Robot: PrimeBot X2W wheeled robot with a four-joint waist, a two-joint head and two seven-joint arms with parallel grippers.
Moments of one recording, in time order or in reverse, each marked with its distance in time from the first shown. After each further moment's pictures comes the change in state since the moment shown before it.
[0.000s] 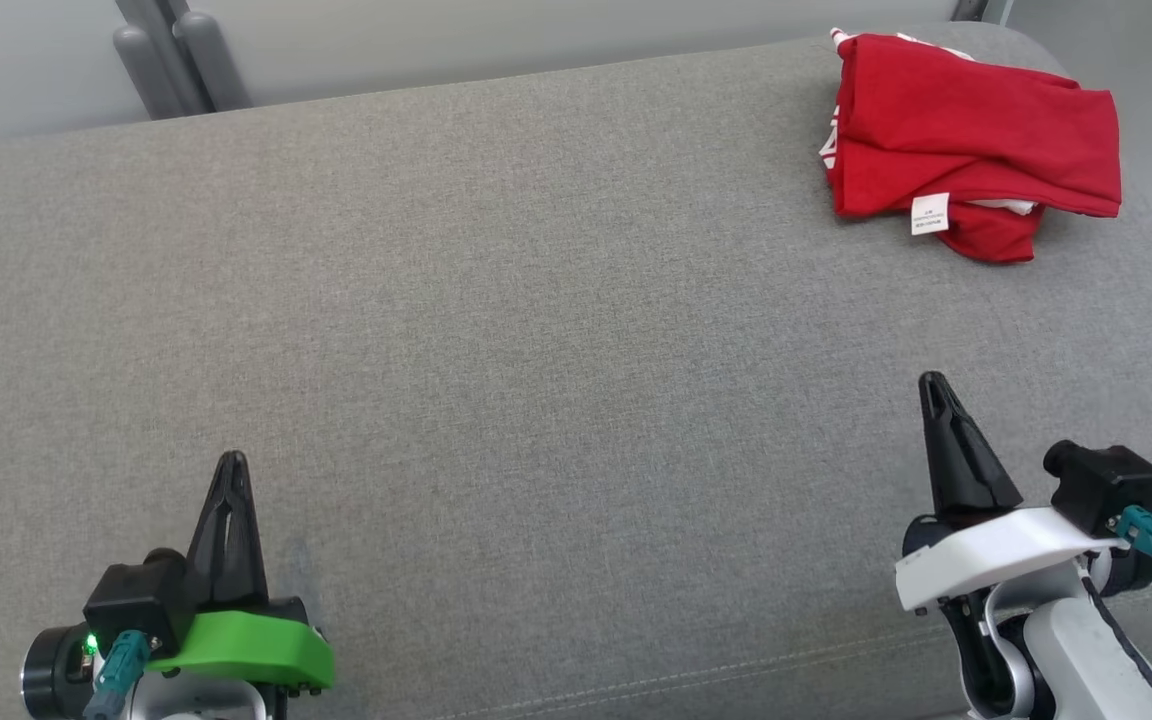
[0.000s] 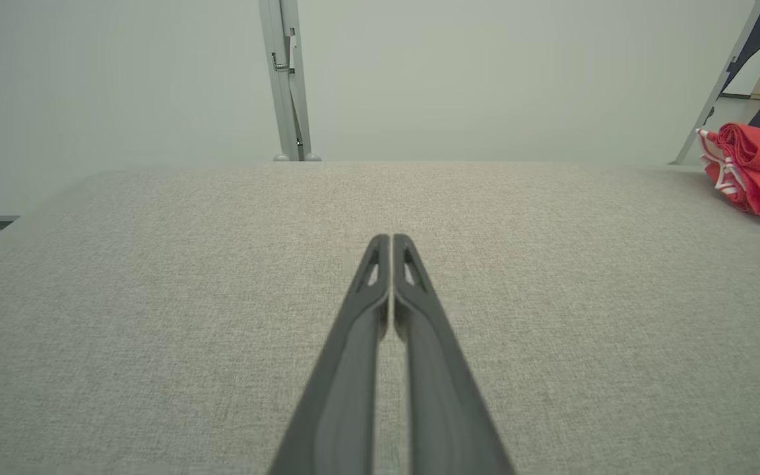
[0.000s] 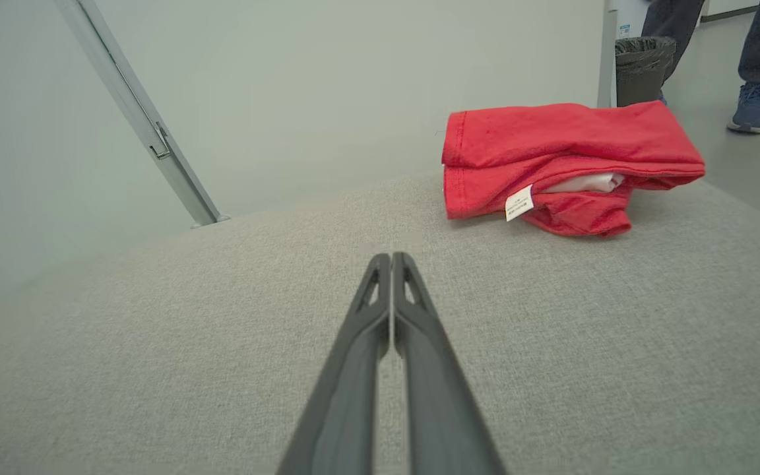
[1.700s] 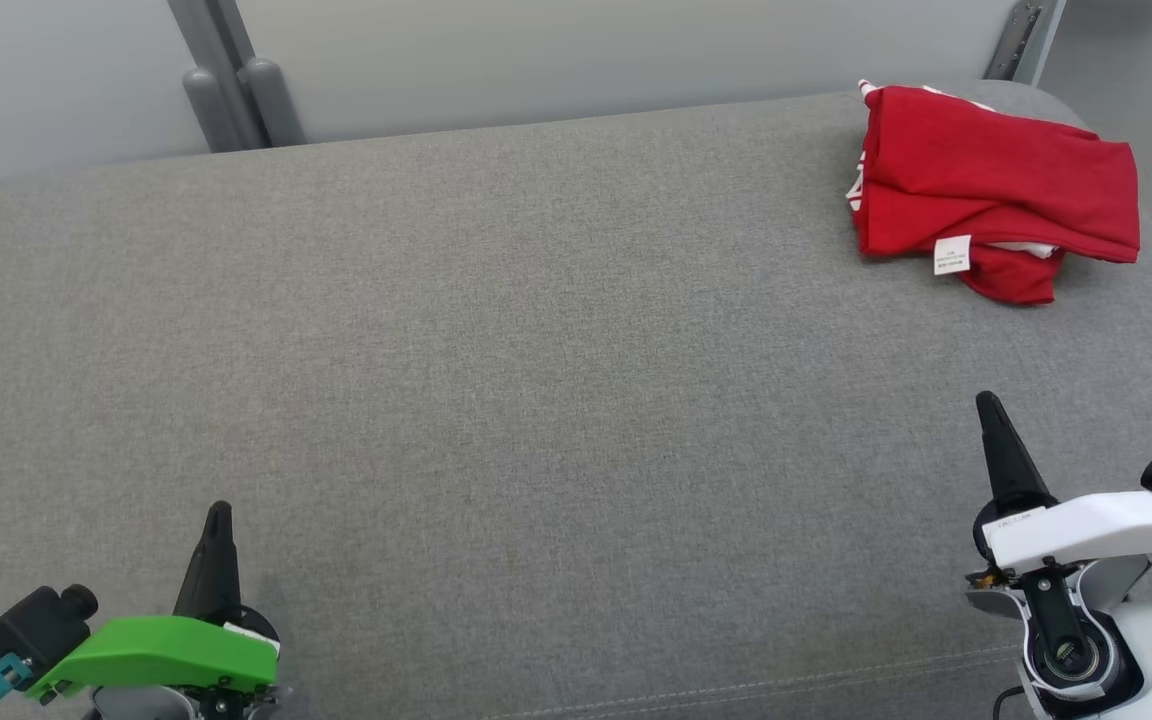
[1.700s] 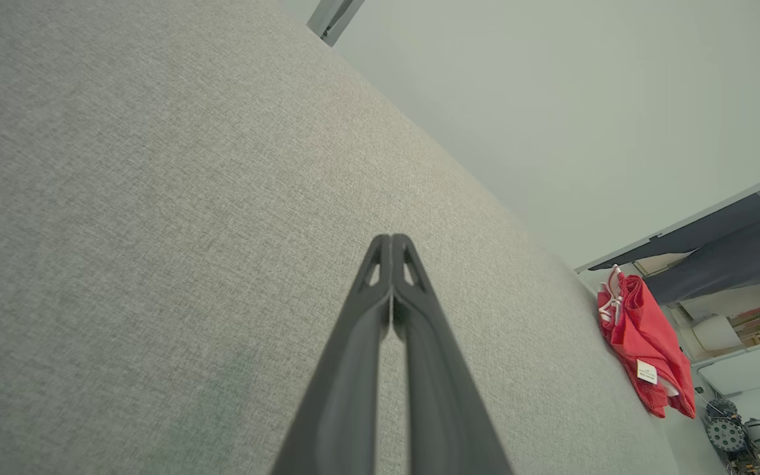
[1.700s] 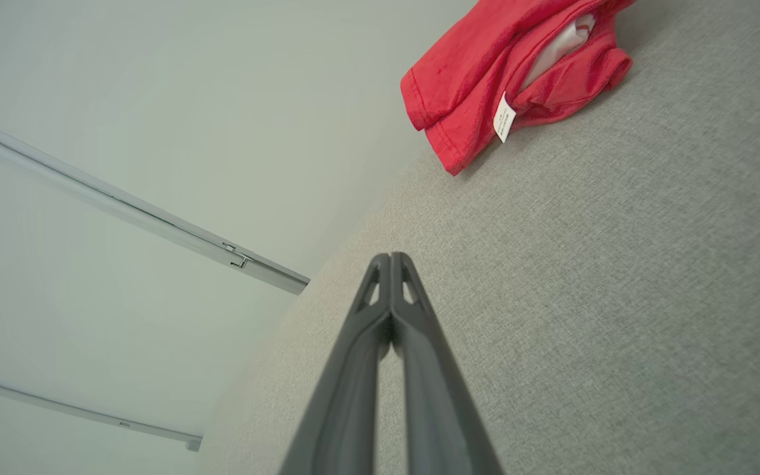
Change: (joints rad) left arm 0.023 -0.007 0.057 0.049 -0.669 -0.089 0.120; right arm 0.017 0.054 -0.166 0.054 0.572 0.099 0.132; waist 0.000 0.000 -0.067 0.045
